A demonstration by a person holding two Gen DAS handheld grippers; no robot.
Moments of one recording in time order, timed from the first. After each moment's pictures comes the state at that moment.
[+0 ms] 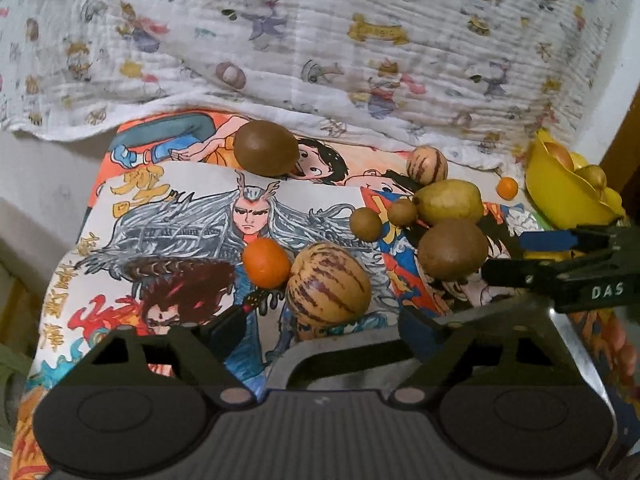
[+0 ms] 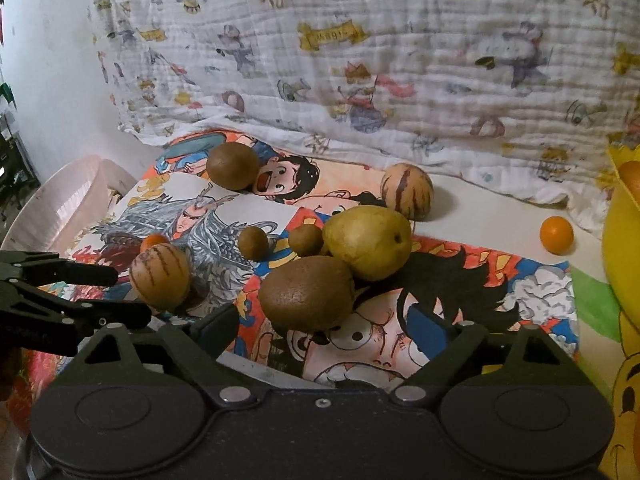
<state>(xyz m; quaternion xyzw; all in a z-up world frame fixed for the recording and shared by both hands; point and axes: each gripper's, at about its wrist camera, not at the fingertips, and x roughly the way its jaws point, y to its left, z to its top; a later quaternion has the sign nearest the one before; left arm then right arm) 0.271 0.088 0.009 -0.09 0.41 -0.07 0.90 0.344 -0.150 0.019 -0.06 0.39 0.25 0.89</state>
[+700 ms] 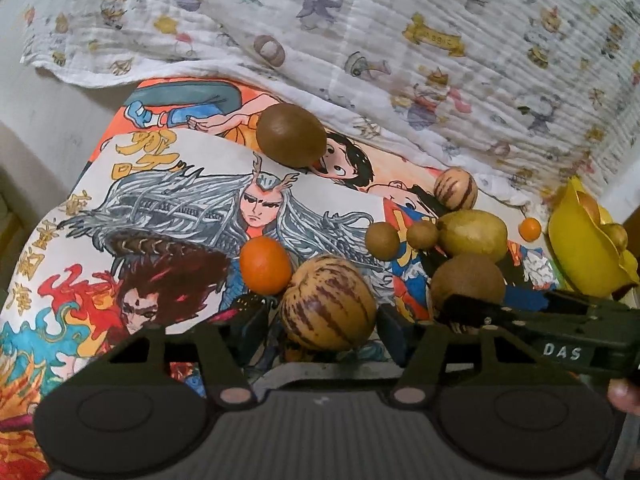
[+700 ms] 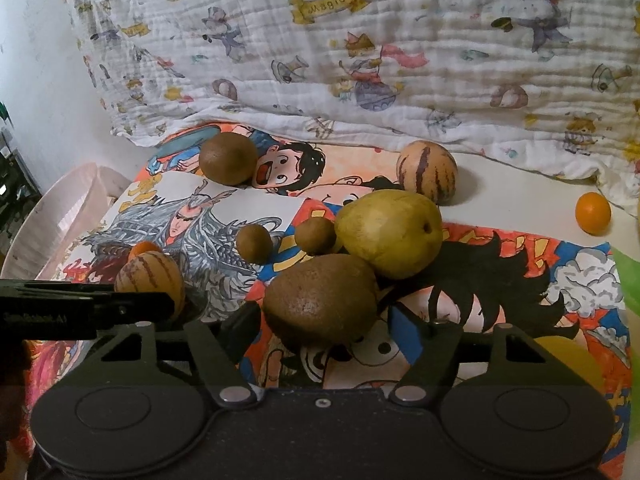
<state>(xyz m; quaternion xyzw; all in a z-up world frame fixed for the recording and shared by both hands) 0.293 0.090 -0.004 -0.18 0.42 -0.02 0.89 0.363 -0.133 -0.006 -0.03 0.40 0.25 0.88</state>
